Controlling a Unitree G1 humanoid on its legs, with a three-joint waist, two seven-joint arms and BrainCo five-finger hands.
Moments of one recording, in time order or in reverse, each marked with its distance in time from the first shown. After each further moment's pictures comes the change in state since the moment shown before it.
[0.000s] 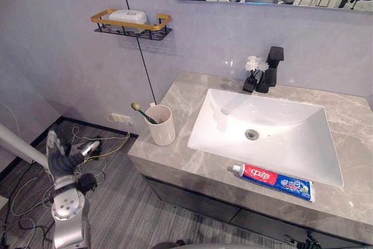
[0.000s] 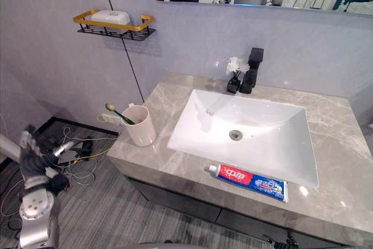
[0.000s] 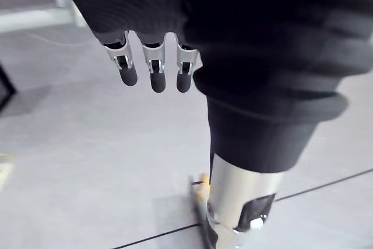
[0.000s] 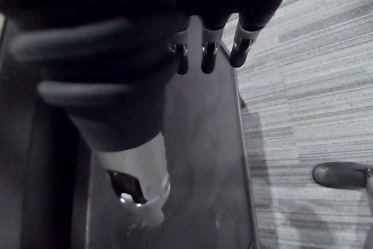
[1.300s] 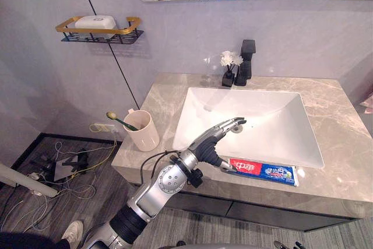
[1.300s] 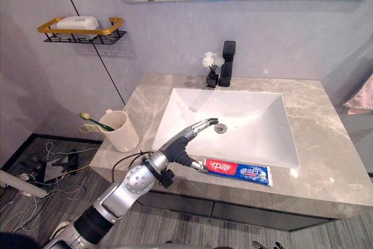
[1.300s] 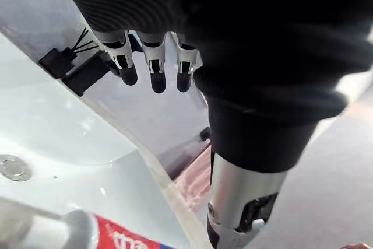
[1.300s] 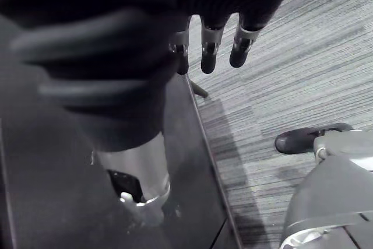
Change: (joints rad) left arm -0.316 0.050 -0.884 0.357 0.372 0.040 -0.306; right arm 0.004 0.014 0.039 -0.012 0.074 0.002 0.035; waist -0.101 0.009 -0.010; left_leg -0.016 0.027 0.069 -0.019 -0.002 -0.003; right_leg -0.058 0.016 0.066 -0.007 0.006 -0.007
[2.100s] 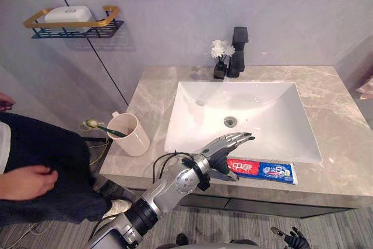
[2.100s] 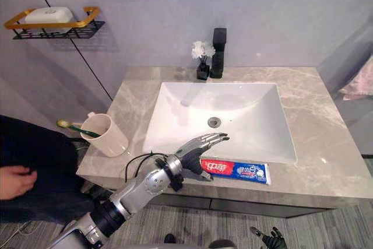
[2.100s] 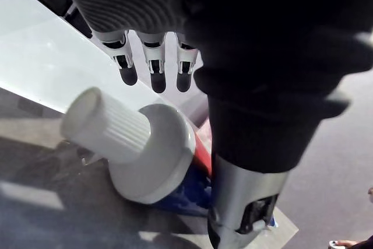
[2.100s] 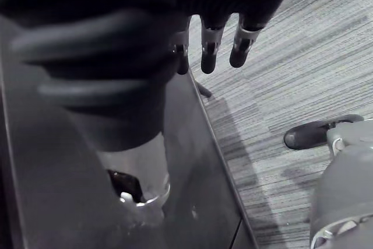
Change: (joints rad) left arm -0.093 -0.072 -0.097 0.130 0.184 0.011 0.030; right arm -0.044 0.013 0.003 -0.029 0.001 -0.001 -0.022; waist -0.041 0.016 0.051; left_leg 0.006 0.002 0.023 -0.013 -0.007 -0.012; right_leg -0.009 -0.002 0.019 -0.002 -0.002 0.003
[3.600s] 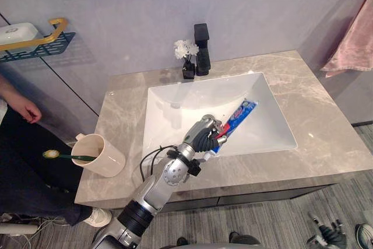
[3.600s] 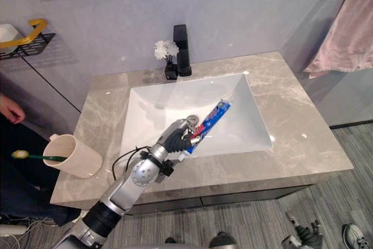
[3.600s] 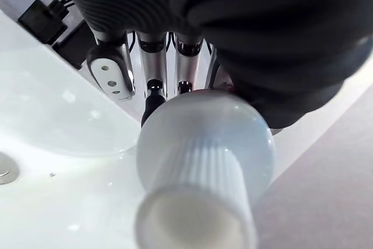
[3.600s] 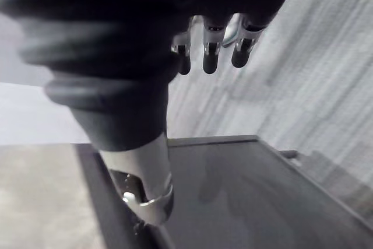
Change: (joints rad) left arm 0.093 -0.045 0.316 -0.205 -0.072 0.045 0.084; right arm 0.090 0.056 -0.277 -0.702 0.151 -0.033 -0.115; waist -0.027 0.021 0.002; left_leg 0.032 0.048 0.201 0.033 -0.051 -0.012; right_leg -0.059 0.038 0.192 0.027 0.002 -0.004
